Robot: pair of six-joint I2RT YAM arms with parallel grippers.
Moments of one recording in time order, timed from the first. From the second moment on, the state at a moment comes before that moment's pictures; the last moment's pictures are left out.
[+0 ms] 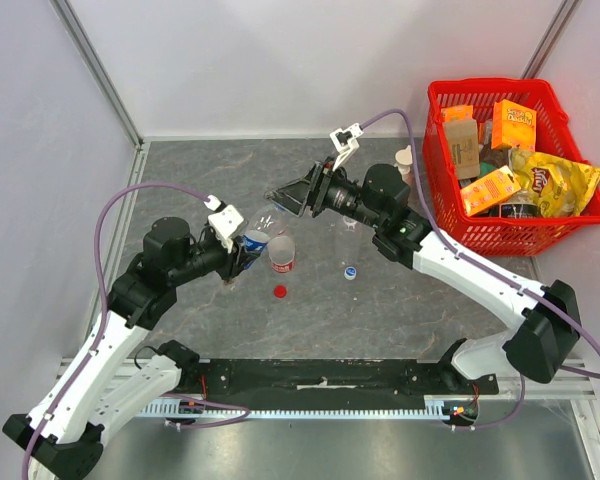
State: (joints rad) left arm -0.50 0.73 0.89 -0.53 0.35 0.18; right arm 0.77 1.39 1.19 0.31 -0.32 0.72
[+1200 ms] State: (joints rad) left arm -0.50 0.72 0.89 -0.54 0.38 0.19; right arm 0.73 1.38 1.12 0.37 -0.44 0.76
